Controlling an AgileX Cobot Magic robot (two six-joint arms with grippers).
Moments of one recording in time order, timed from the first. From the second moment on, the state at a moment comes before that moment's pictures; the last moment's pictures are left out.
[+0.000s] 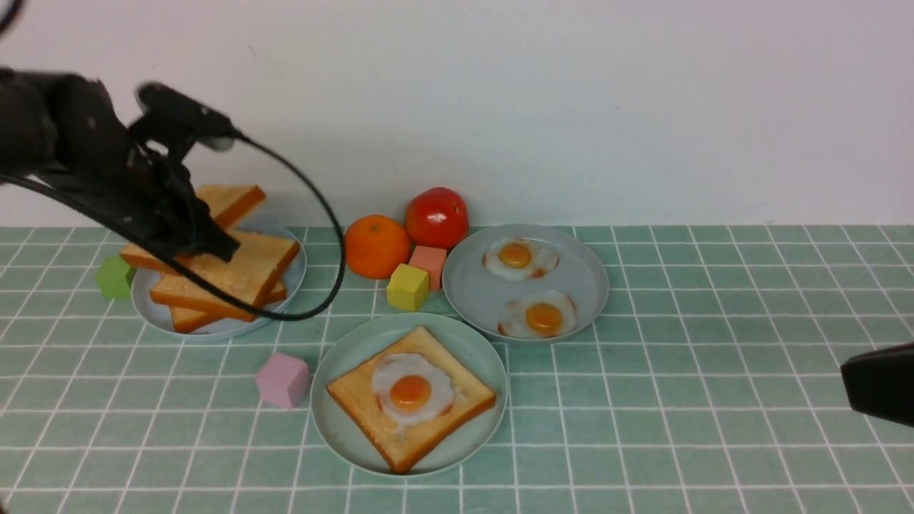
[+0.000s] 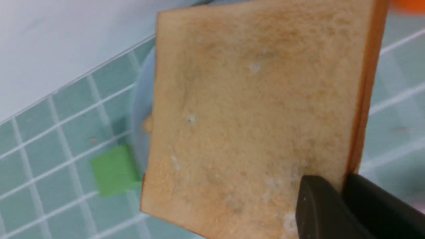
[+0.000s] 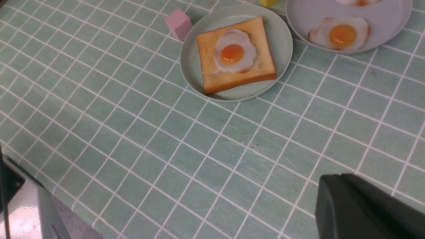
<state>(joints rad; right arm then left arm) 0.49 0.79 -1.00 0.27 0.99 -0.03 -0.11 1.73 -1.34 0.01 0.59 0.38</state>
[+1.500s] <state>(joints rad) 0.49 0.79 -1.00 0.27 1.00 -0.03 -0.70 1.69 -1.10 0.19 0.54 -0.11</state>
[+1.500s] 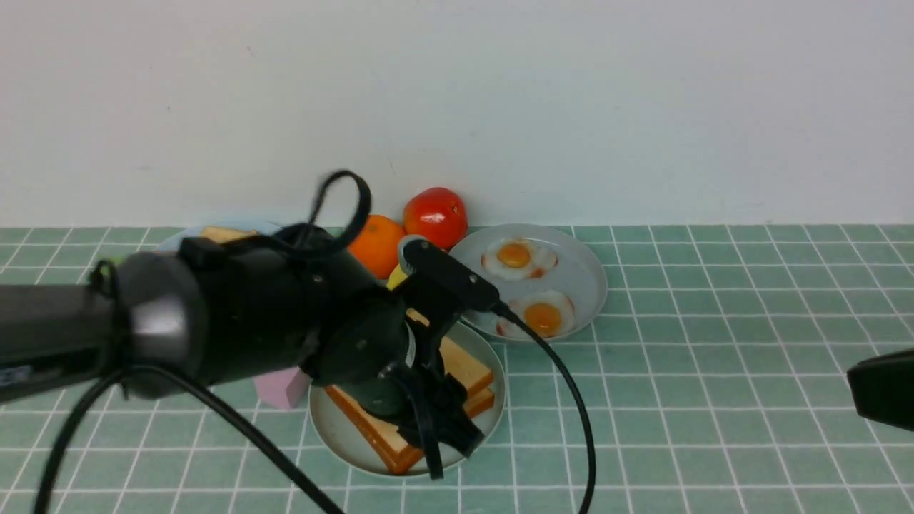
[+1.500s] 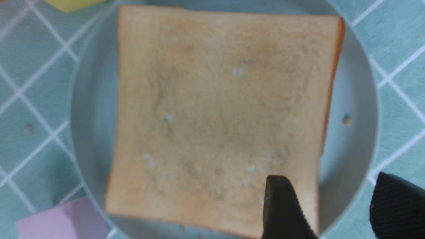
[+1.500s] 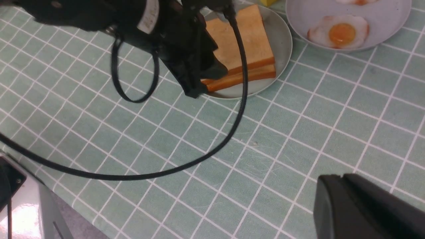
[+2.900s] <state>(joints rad) 0.49 0.20 -0.43 -0.23 0.60 0.49 -0.70 0.08 -0.09 -0.11 0.18 -0.14</state>
